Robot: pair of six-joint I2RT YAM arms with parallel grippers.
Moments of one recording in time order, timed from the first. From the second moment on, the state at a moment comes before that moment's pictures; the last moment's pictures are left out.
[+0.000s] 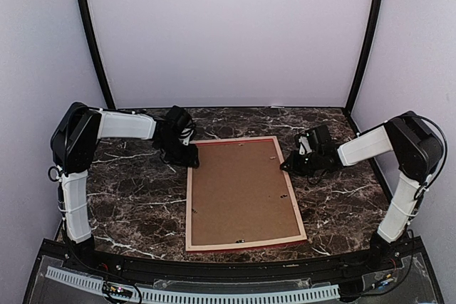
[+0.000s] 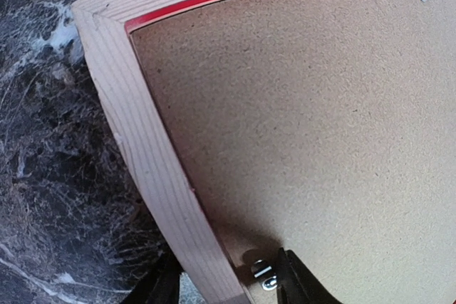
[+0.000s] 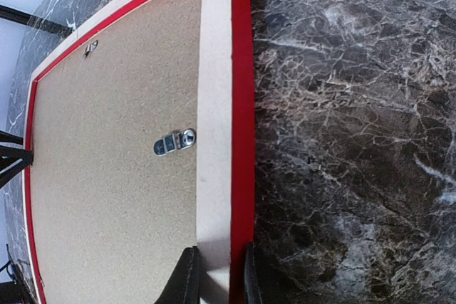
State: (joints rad) left arm -0.53 2.04 1.41 -0.52 0.12 -0.31; right arm 0.44 1.79 0.82 0.13 -0.28 0.58
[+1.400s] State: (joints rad) left arm -0.52 2.03 1.36 -0.44 0.17 -0.40; right arm 0.48 1.75 0.75 0.19 -0.21 0.63
